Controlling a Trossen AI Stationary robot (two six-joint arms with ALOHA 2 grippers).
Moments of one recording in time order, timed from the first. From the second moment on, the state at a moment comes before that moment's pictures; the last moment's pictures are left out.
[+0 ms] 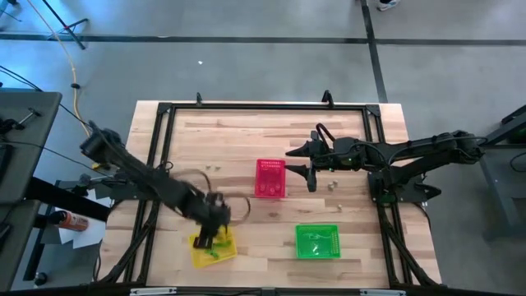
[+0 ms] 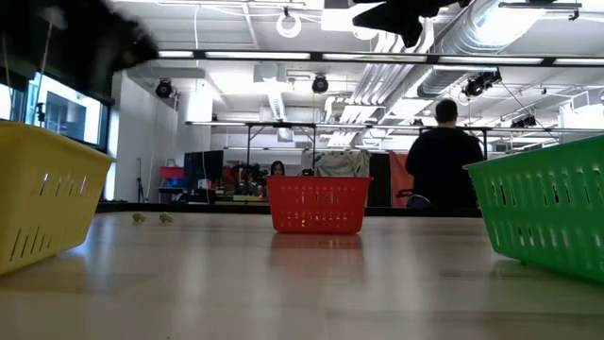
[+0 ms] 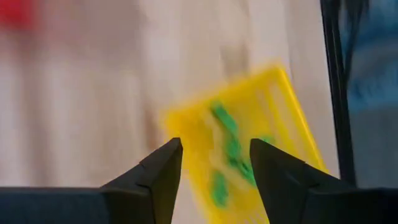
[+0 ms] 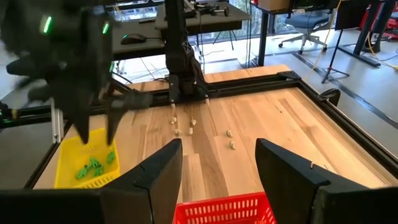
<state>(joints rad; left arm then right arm) -0.52 1.48 1.07 -0.72 0.00 -0.42 0.07 1.15 0.84 0.08 0.16 0.12</state>
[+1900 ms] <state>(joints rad) -0.08 1.19 0.79 0.36 -0.28 -0.15 0.28 1.15 0.77 -0.93 -0.01 1.37</state>
